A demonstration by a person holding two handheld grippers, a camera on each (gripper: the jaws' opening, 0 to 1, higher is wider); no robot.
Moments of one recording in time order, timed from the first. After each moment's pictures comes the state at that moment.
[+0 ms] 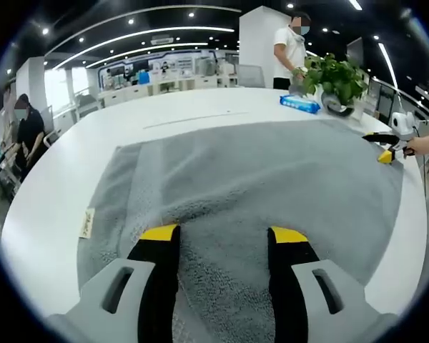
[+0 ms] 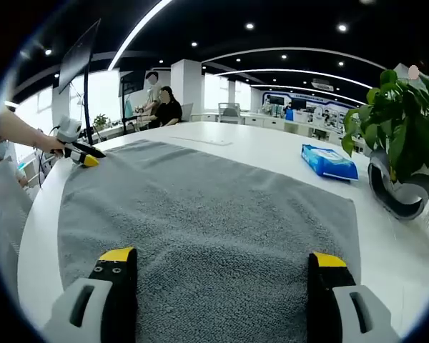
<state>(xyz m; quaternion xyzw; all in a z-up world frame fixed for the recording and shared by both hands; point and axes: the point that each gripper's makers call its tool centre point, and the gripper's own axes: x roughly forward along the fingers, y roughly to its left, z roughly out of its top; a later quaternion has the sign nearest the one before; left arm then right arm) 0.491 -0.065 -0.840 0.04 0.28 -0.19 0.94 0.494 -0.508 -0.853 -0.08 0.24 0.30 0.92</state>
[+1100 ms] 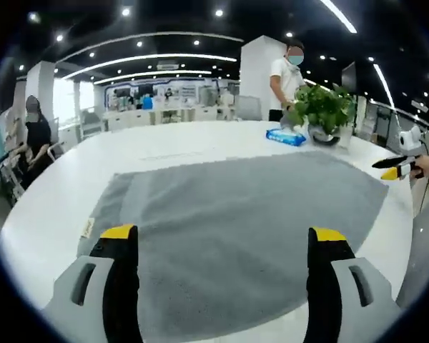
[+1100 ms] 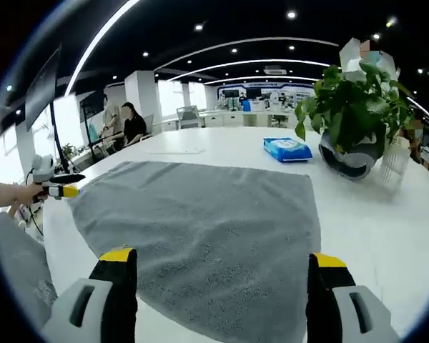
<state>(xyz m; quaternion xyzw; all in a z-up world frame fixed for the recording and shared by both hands) 0.432 -0.104 -0.761 0.06 0.15 -0.19 0.97 0.393 -0.535 -0.784 0.00 0.24 0.17 0.96</state>
